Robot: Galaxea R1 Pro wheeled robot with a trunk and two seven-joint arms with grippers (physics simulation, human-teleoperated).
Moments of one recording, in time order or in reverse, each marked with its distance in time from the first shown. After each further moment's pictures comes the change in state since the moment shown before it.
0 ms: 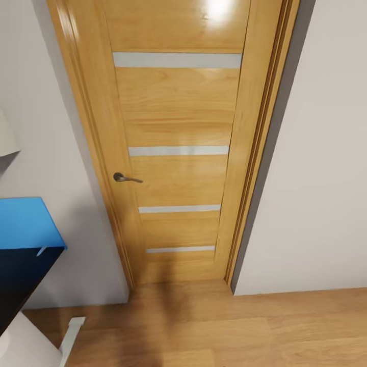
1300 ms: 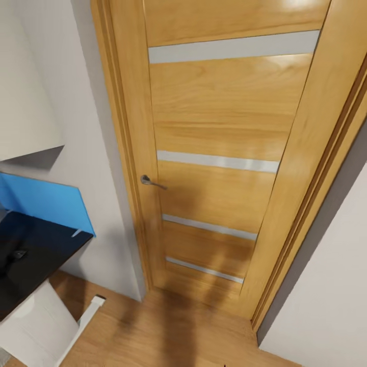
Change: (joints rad) left arm 0.000 0.000 0.000 0.001 0.000 0.019 0.000; right arm 0.000 0.011 0.000 0.001 0.006 -0.020 -0.054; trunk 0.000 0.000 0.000
